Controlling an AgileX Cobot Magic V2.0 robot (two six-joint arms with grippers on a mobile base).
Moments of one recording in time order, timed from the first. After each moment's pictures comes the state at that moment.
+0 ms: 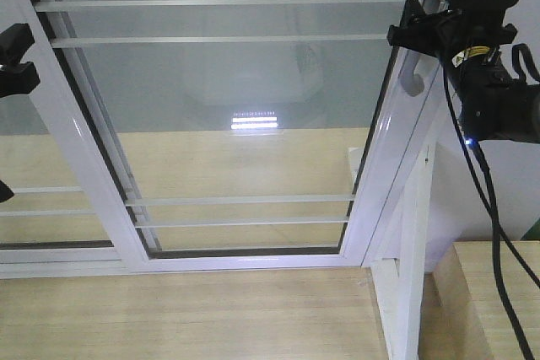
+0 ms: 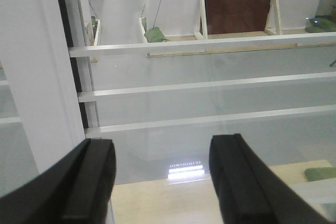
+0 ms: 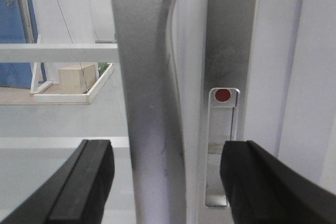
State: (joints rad) left arm -0.12 1.01 -0.66 0.05 -0.09 -0.07; right arm 0.11 1.92 -1.04 0.07 -0.78 -0.01
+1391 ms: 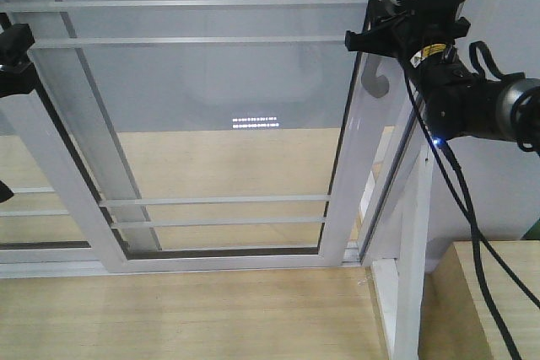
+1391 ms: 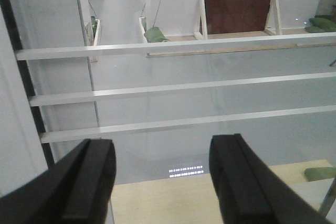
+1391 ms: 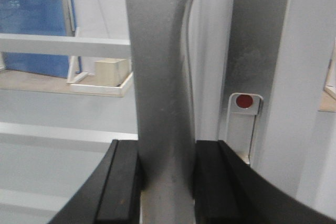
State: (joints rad) left arm -0.12 1.01 -0.66 0.05 -0.09 -0.07; right arm 0.24 1.94 -1.08 0.02 -0.75 -0.01
